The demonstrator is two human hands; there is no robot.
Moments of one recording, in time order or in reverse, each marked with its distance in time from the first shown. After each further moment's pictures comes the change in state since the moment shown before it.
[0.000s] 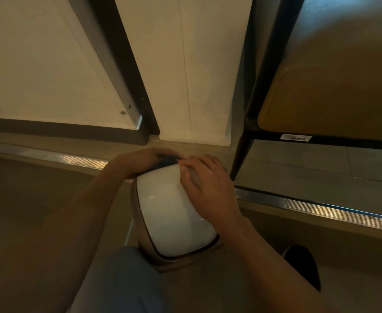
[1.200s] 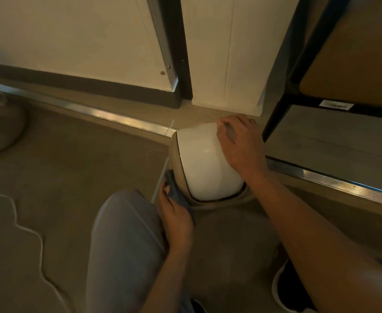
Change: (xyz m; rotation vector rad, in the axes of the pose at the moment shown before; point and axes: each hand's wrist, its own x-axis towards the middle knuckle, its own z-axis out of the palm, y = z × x) left_hand -0.119 -0.024 0.227 -0.951 1.129 -0.288; right_hand -0.001 -0.003 0.004 -0.007 0.050 0.037
